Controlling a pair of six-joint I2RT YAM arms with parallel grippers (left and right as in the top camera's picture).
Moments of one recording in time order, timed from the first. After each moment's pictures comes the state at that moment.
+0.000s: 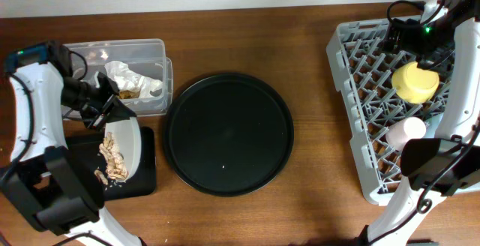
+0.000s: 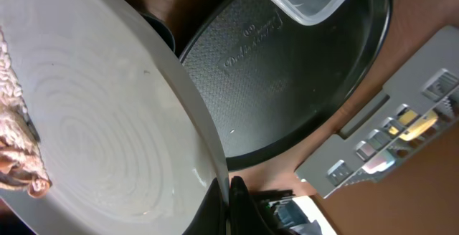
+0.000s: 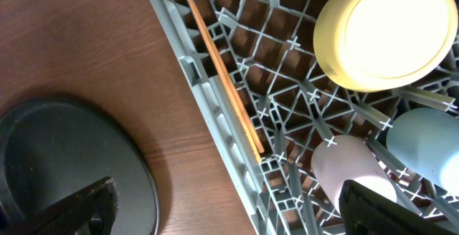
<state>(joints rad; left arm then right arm) 0.33 1.95 1.77 -1.59 0.55 -0.24 -0.28 2.08 2.42 -1.66 -0.18 0.10</state>
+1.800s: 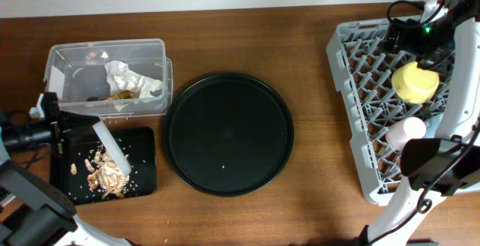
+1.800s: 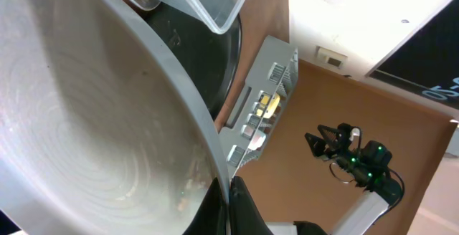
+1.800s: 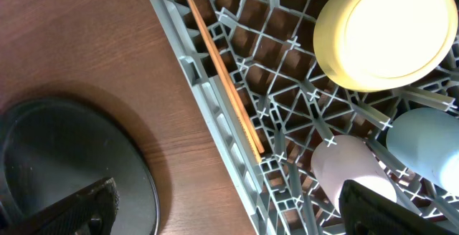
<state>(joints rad) 0.74 1.94 1.59 -1.69 1.02 0.24 -0.28 2.08 2.42 -1.66 -0.18 0.10</state>
